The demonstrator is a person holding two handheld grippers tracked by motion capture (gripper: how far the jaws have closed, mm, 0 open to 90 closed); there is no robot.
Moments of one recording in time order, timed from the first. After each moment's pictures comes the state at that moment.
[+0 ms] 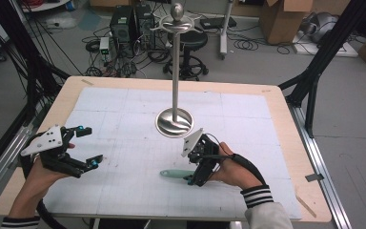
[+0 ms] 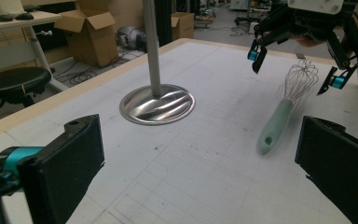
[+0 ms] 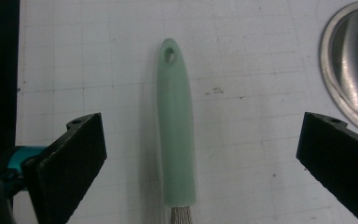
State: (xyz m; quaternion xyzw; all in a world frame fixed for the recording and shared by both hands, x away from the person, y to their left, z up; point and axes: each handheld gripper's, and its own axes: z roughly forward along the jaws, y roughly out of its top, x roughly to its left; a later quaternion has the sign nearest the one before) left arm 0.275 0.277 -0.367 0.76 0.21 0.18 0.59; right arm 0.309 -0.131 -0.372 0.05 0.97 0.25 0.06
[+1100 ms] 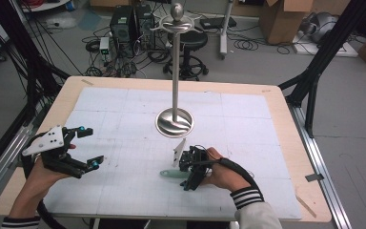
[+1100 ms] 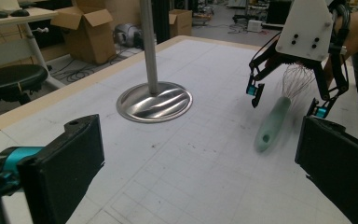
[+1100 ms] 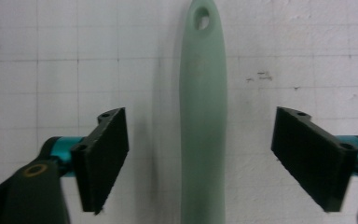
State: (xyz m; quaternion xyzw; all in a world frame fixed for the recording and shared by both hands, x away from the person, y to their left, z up) left arm 0.275 0.275 -0.368 0.76 0.21 0.17 0.59; right arm 0.308 -0.108 -0.405 0.03 0.98 0.17 0.03
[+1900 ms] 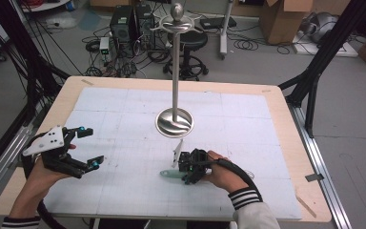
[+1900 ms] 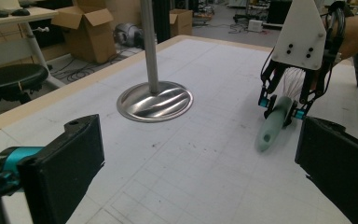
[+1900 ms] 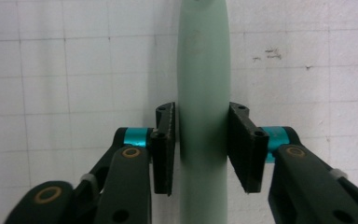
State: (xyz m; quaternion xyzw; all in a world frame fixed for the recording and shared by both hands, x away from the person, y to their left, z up) left arm 0.275 0.275 -0.369 0.76 0.21 0.18 0.59; right arm 0.311 -0.106 -0.410 0.03 0.99 0.13 0.03
